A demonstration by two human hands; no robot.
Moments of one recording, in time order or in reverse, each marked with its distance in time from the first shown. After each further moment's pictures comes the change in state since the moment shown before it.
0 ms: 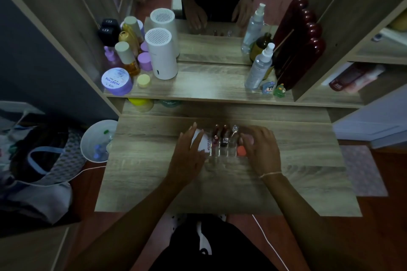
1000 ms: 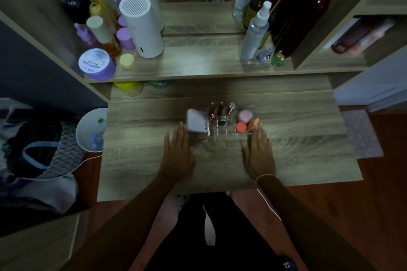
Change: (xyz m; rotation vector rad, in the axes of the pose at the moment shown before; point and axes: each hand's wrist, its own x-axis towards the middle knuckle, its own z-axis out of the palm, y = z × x) left_hand -0.038 -0.036 0.028 0.338 -0.415 -0.150; right_hand -0.081 0.049 0.063 -0.255 -0.265 0.261
